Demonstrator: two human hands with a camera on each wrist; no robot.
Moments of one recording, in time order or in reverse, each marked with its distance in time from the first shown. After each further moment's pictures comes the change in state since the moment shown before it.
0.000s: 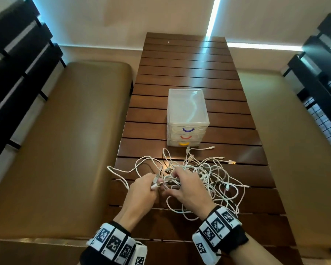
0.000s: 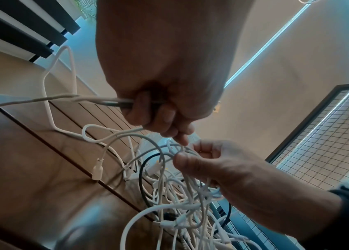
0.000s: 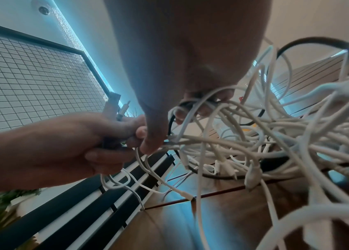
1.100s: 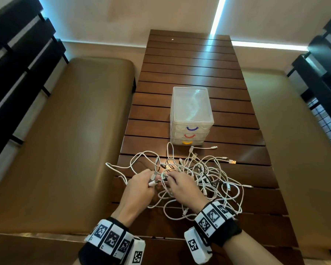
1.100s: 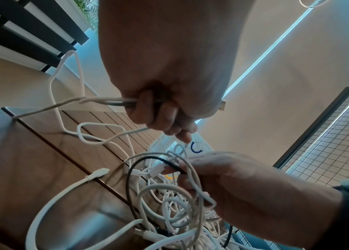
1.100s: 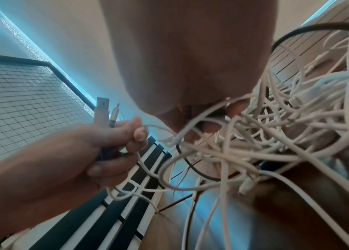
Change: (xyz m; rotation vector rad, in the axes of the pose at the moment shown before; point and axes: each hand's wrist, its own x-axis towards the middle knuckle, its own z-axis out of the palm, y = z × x) left_hand -0.003 0.001 -0.016 -0.039 0.061 0.088; right_hand 0.017 -0.008 0.023 0.131 -0.153 0.088
